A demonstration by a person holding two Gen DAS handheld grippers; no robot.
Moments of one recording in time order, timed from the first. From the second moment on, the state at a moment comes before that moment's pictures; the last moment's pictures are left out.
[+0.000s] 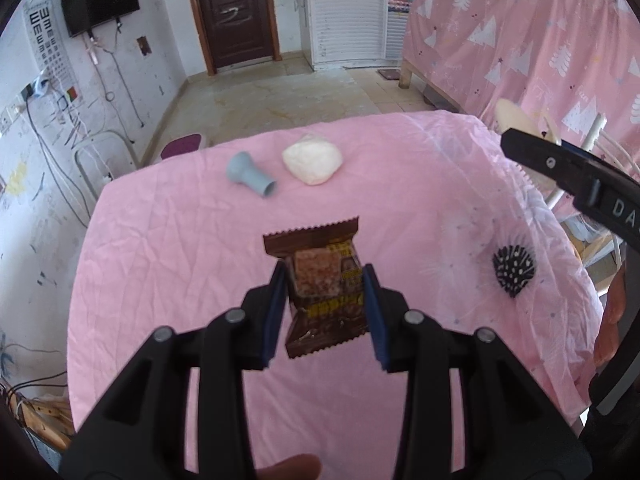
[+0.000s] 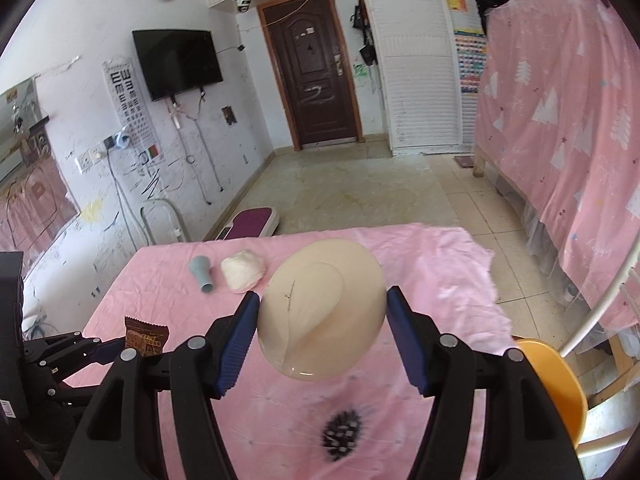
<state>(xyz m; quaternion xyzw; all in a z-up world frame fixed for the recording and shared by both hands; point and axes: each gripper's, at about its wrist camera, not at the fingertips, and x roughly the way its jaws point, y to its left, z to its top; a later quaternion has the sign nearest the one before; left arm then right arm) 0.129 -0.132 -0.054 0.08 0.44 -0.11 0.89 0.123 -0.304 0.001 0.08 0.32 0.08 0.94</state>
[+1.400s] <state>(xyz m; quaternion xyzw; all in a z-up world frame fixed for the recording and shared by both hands) 0.135 -0.378 -0.059 0.14 0.46 -0.33 0.81 0.027 -0.541 -0.073 0.21 0.32 -0.08 0.92</state>
